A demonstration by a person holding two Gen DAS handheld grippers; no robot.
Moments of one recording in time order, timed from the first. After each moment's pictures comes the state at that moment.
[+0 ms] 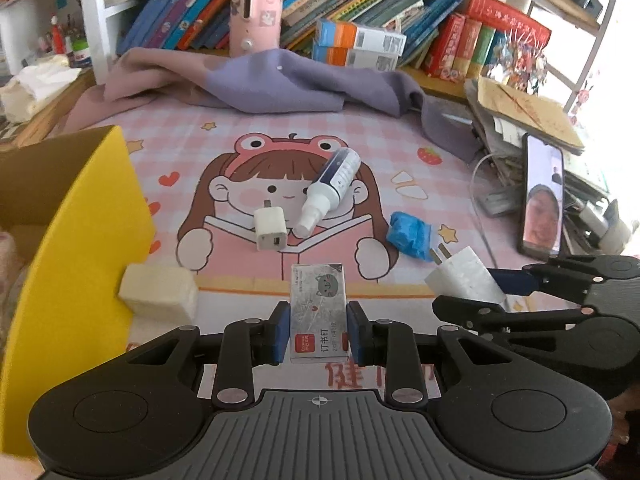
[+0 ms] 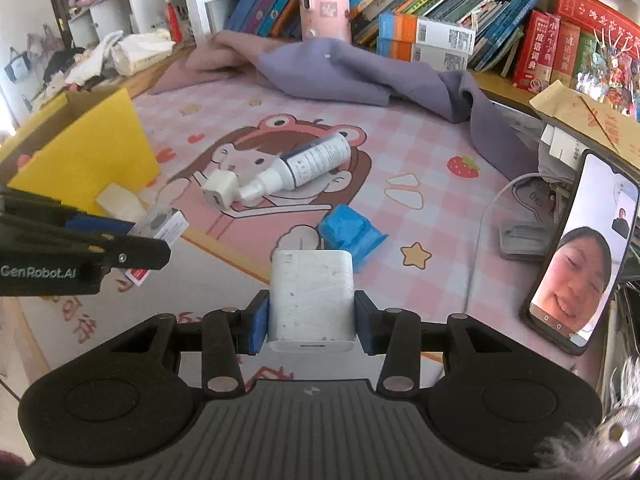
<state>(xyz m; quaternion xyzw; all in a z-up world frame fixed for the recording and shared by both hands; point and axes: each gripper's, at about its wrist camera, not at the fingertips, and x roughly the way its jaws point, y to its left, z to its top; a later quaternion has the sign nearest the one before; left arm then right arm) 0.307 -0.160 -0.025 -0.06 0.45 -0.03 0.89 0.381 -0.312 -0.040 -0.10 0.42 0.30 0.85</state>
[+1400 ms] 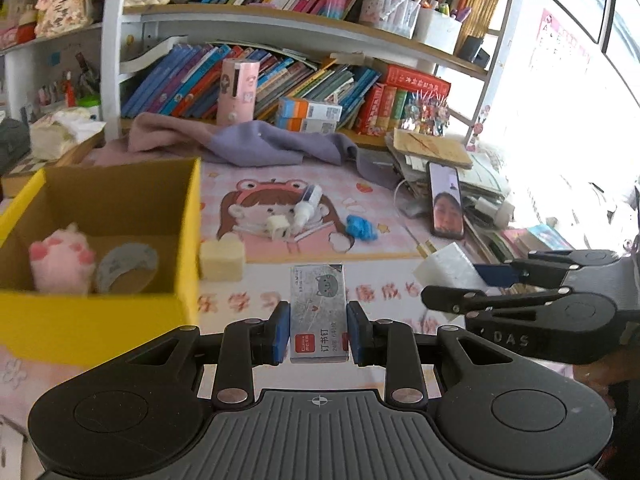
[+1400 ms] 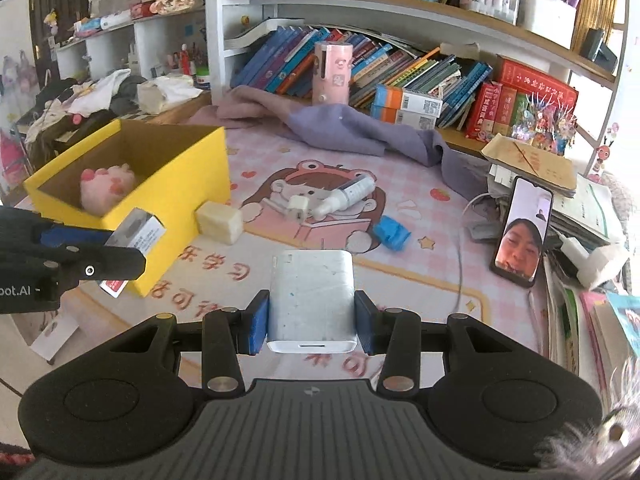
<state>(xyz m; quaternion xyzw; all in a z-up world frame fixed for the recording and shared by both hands) 0.132 -0.069 0.026 -0.05 0.35 -0.14 0.93 0.190 -0.257 0.028 -0.10 0.34 0.21 0.91</state>
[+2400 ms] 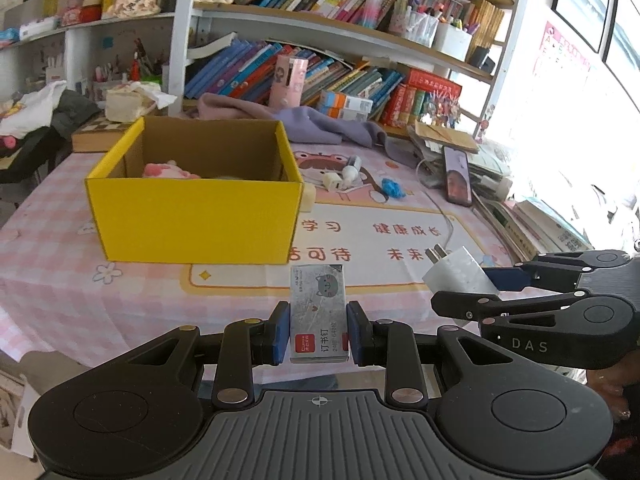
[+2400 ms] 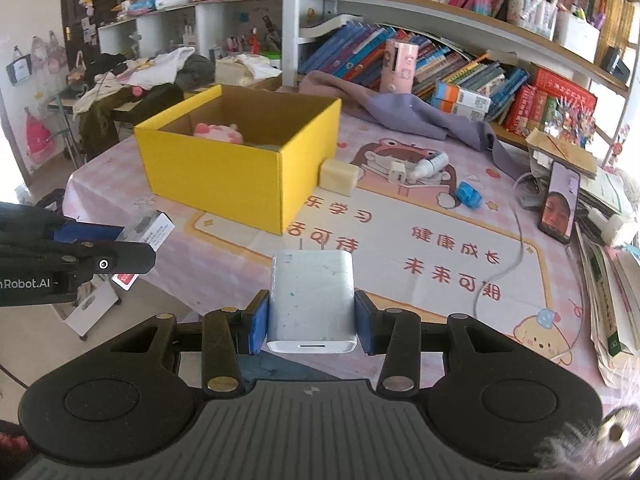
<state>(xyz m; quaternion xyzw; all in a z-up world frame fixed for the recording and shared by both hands) 0.006 0.022 0.021 -0.07 0.34 -0.12 0.93 0.042 -0.171 0.025 -0.11 0.34 0.24 0.90</state>
